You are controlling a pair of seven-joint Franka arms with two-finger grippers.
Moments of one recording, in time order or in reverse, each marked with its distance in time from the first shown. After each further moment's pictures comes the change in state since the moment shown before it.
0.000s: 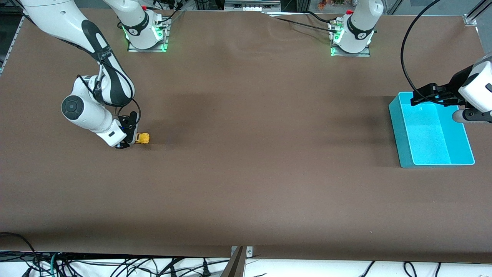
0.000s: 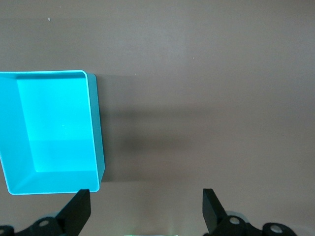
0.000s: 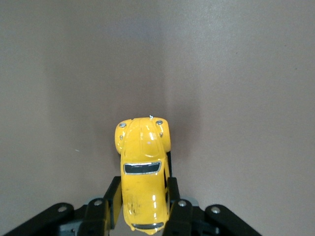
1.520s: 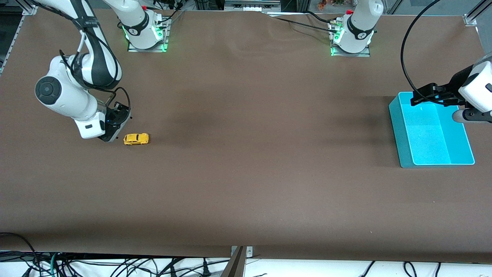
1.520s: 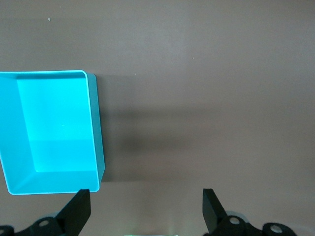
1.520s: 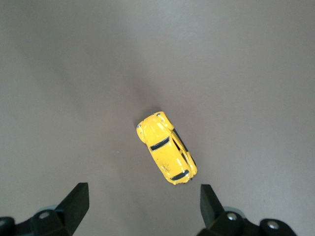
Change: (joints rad) left arm 0.000 0.000 0.000 0.000 0.000 0.000 0.000; right arm 0.028 -0.184 -0.021 0.022 0.000 -0.239 0.400
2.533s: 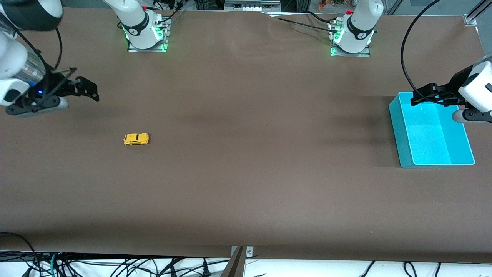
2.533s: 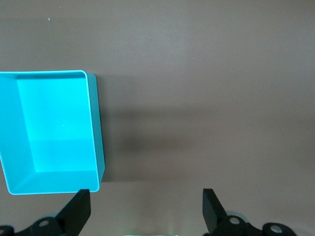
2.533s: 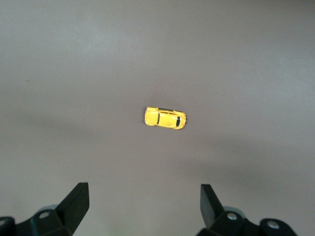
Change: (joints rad) left arm 0.000 0.000 0.000 0.000 0.000 0.000 0.000; right arm 0.009 -0.196 -0.011 0.344 0.000 -0.509 0.943
